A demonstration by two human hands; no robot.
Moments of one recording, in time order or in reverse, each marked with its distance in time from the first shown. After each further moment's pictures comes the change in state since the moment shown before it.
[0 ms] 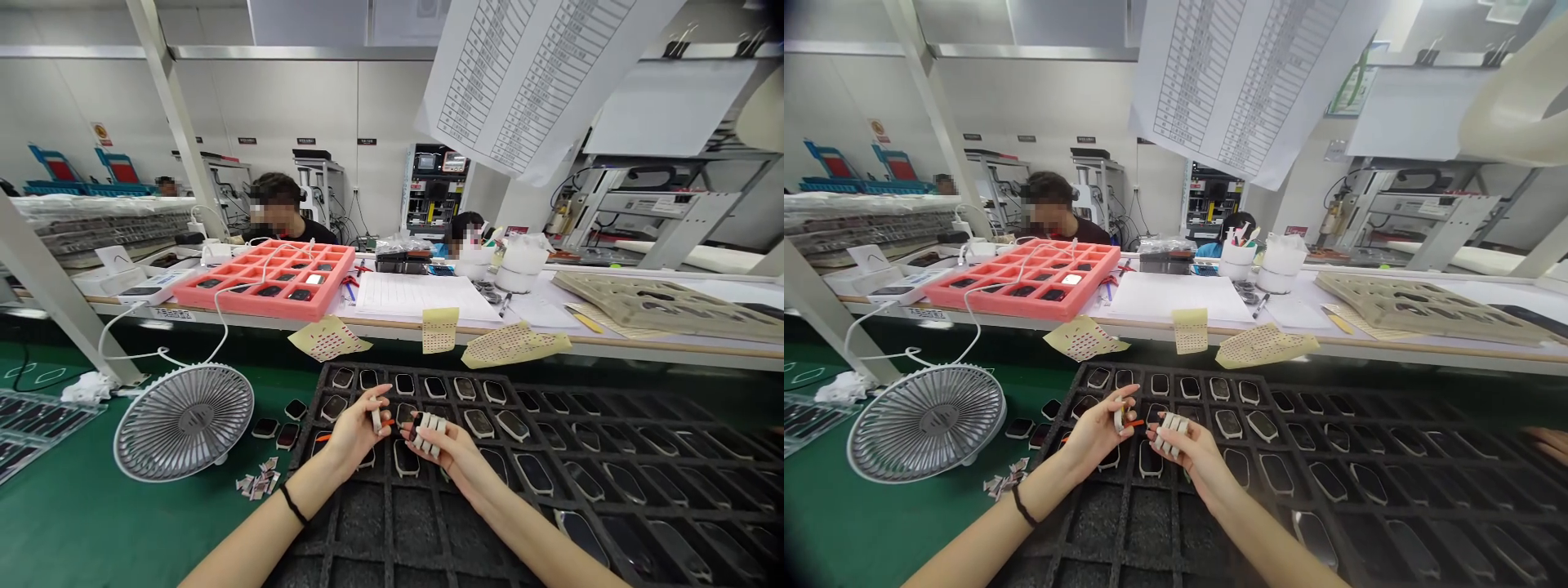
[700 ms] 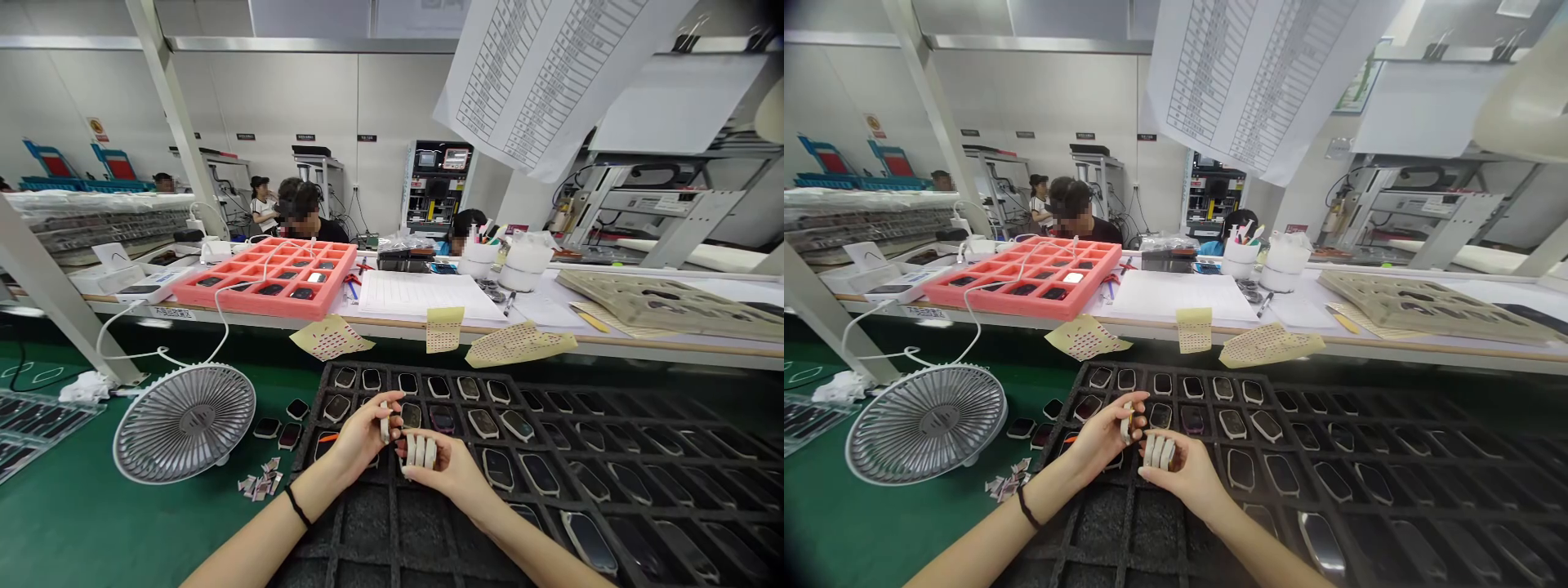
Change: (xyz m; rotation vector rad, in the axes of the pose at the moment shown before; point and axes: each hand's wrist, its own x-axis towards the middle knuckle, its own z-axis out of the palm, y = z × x) left_hand 0.004 -0.007 -0.009 0.099 -0.103 -0.003; right_hand -0.004 0.020 0.005 -0.442 -0.144 -0.161
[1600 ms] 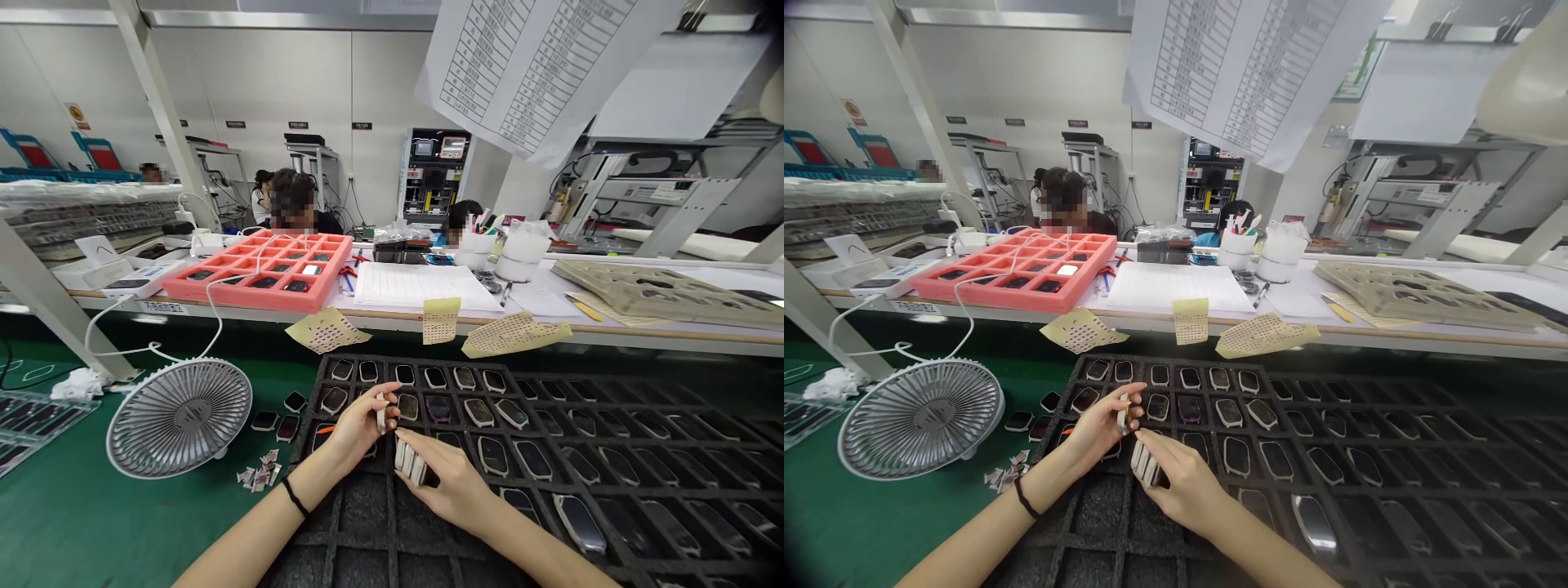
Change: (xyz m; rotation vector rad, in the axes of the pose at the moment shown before) left_hand 0.001 0.001 -0.002 0.004 -0.016 0.001; right_hand -0.017 -0.001 -0.002 -0.955 -0.015 -0.873
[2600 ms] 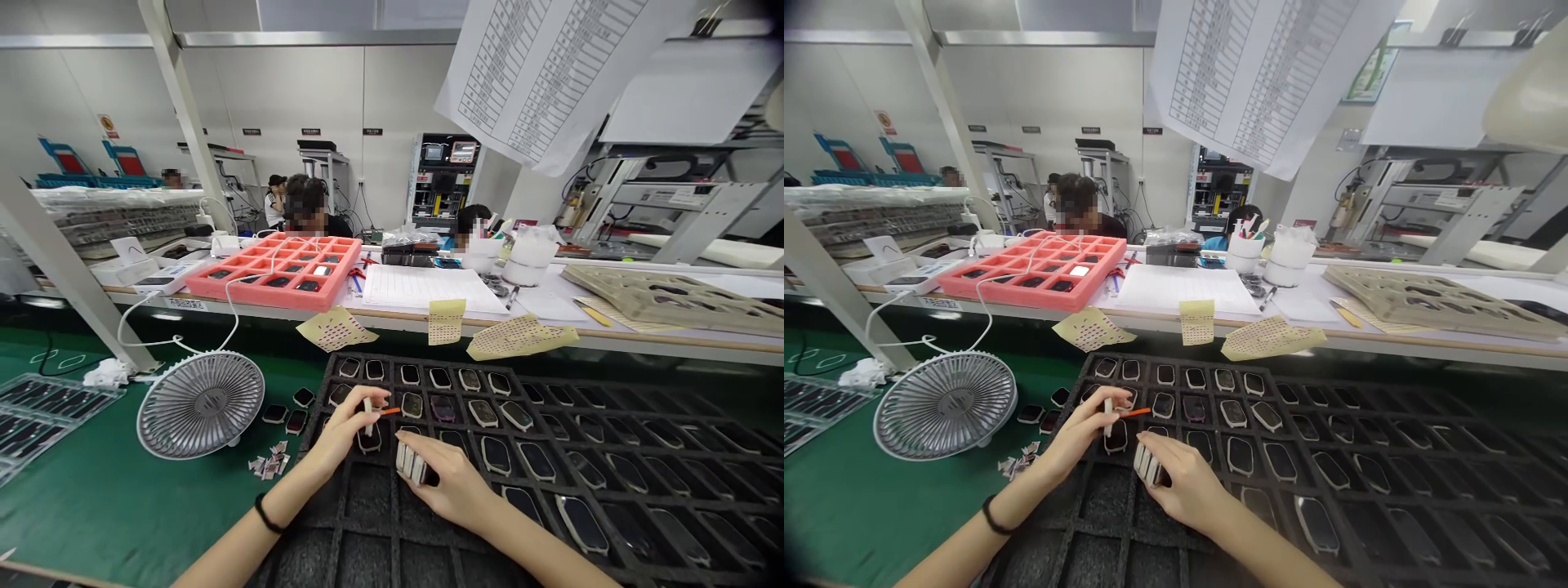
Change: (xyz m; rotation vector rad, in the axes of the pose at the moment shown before) left_hand -0.044 0.022 -0.003 0.656 0.047 0.252; right_hand -0.002 -0.003 0.001 0.055 -0.107 0.077
